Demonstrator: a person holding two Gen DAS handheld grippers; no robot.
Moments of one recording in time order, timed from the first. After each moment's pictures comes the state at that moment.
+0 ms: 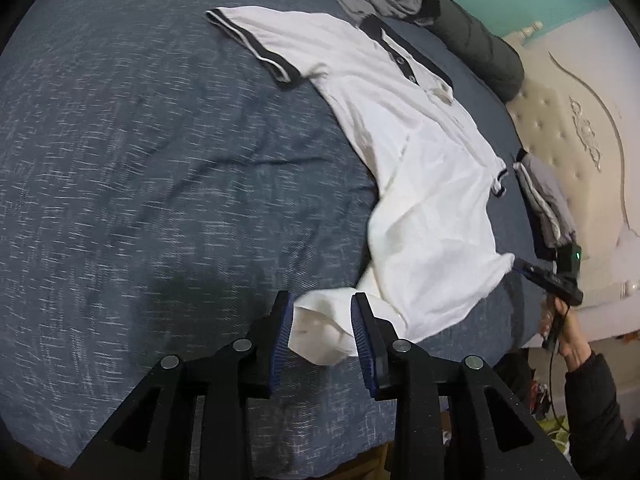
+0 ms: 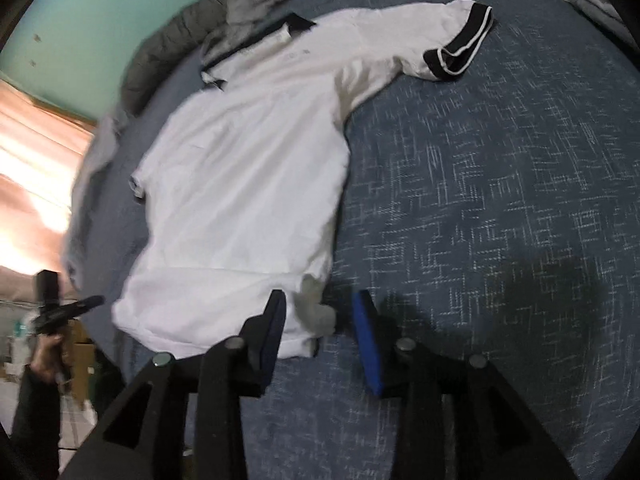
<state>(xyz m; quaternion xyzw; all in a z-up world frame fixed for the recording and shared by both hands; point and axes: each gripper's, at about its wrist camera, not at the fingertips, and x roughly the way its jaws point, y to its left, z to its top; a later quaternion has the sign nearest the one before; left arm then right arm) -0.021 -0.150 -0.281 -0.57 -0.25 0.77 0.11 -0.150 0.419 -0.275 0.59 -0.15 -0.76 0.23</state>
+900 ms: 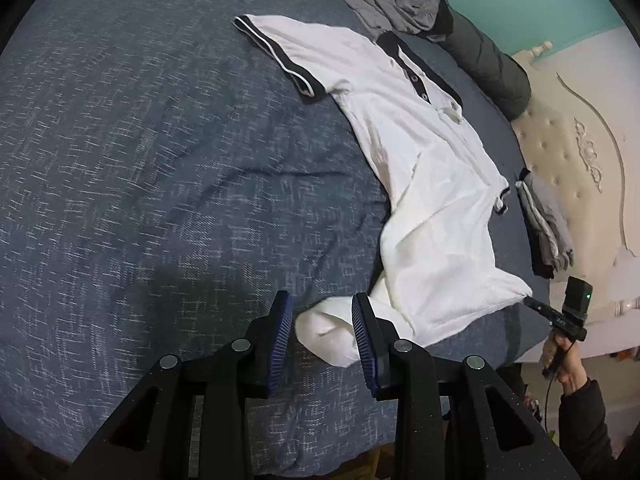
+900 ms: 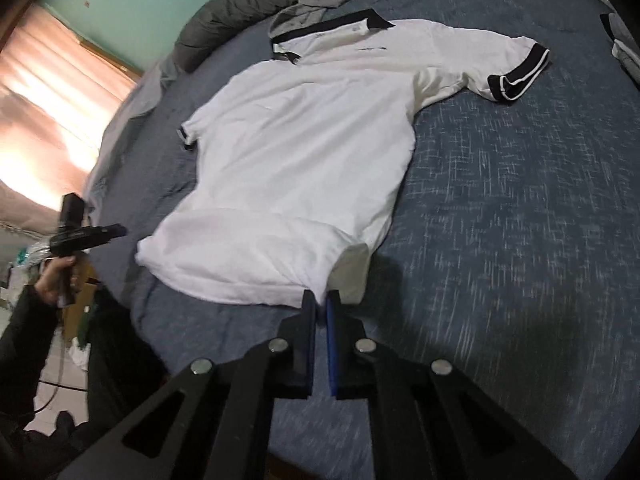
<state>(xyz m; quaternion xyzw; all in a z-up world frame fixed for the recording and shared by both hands) -0.016 -0.163 -0.279 -0.57 -0.27 0.77 0.10 -0.104 0.406 -0.241 0.57 -0.08 -0.76 0.31</state>
